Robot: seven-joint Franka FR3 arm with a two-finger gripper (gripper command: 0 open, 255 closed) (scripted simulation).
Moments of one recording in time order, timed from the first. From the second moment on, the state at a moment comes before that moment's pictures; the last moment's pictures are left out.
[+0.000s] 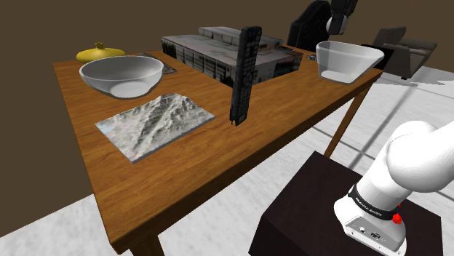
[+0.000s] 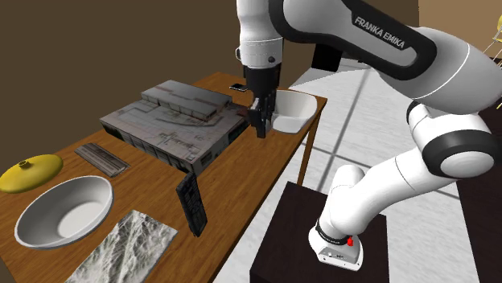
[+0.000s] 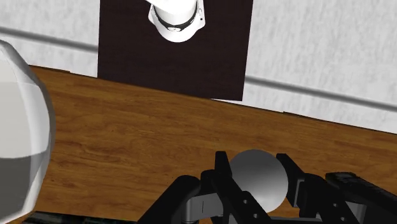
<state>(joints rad) 0.04 -0.57 0.11 -1.76 0.16 1.10 0.14</state>
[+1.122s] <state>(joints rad) -0.02 -0.50 -0.24 -1.70 -0.08 1.09 -0.31</state>
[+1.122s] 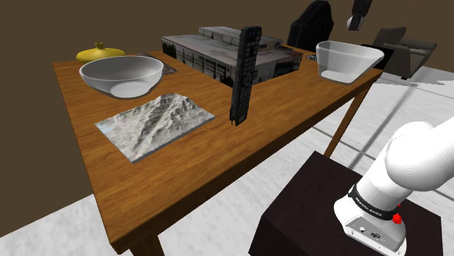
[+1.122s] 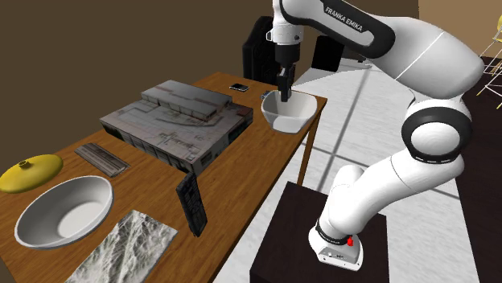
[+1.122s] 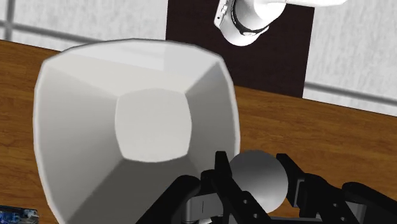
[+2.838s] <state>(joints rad) -0.06 -0.47 -0.40 -1.83 -0.16 1.26 -0.50</state>
